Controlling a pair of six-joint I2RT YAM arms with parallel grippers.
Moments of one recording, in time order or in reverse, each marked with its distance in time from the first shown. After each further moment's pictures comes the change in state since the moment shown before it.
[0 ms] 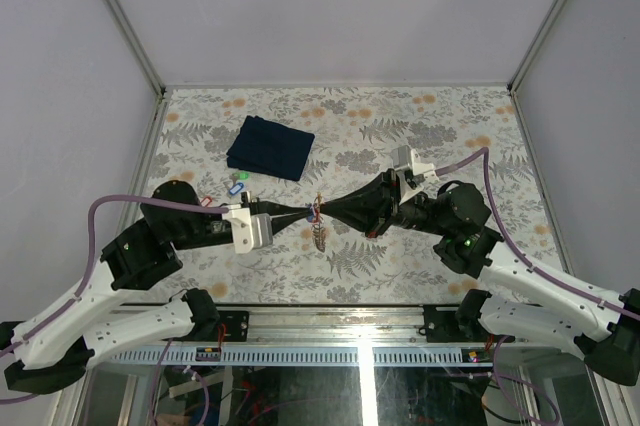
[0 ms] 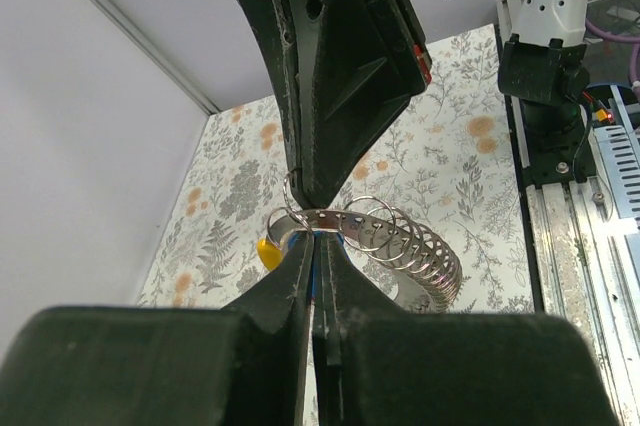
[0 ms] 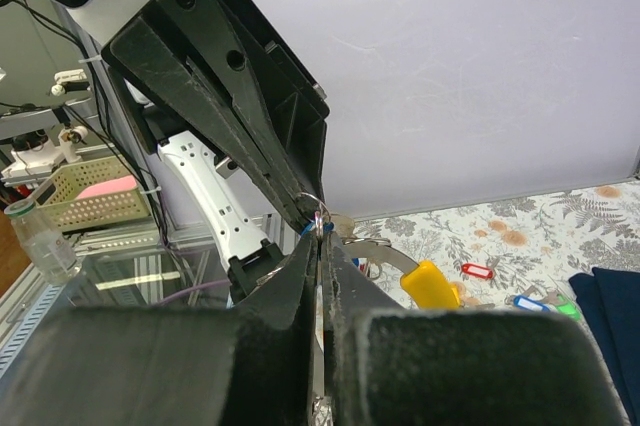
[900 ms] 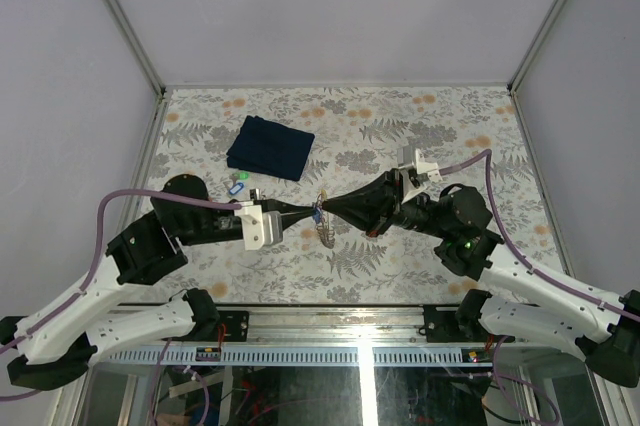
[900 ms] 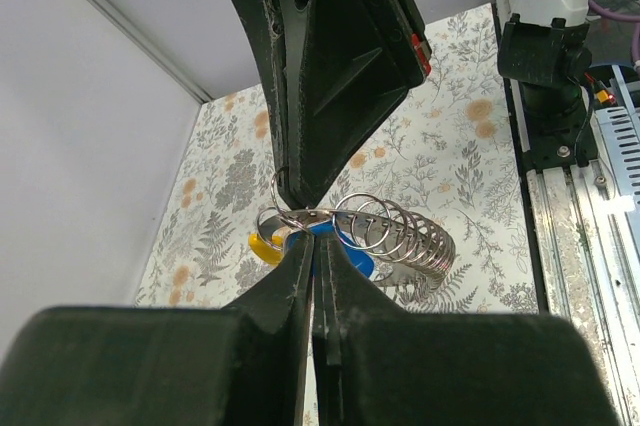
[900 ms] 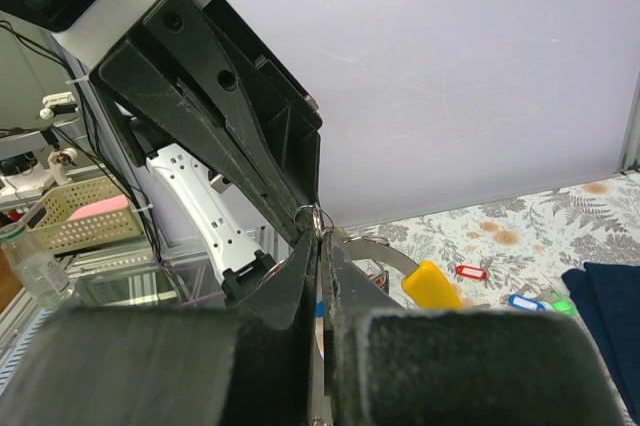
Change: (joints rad) left arm 0.000 0.046 0.032 -0.043 0.004 0.029; right arm 0.000 -0.014 -0.026 0.028 0.052 0.026
